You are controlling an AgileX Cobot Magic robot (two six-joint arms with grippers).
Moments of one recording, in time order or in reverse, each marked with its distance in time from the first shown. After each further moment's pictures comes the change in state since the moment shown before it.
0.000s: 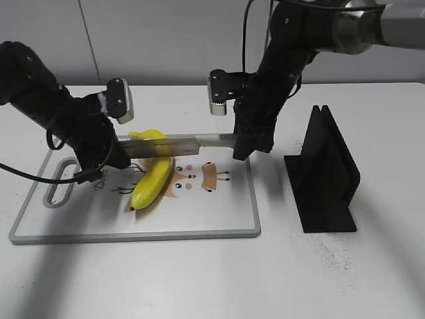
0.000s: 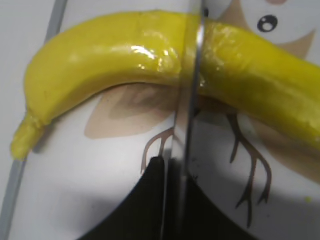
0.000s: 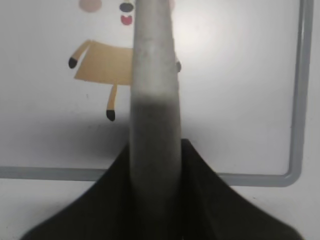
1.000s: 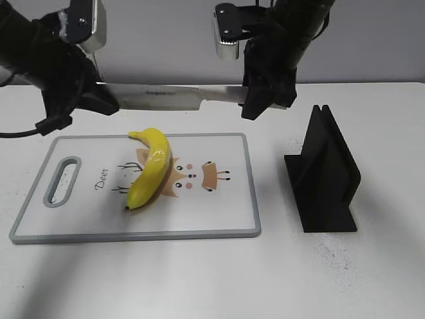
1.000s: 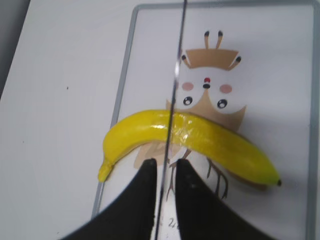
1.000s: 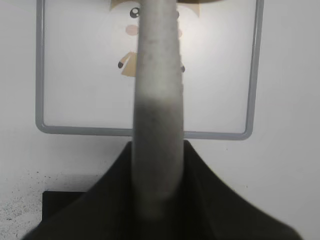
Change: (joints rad) left arm -0.006 -0.334 -0.014 -0.005 0.195 -0.010; right arm 0.013 -0.225 -0.016 -0.039 0.155 0.039
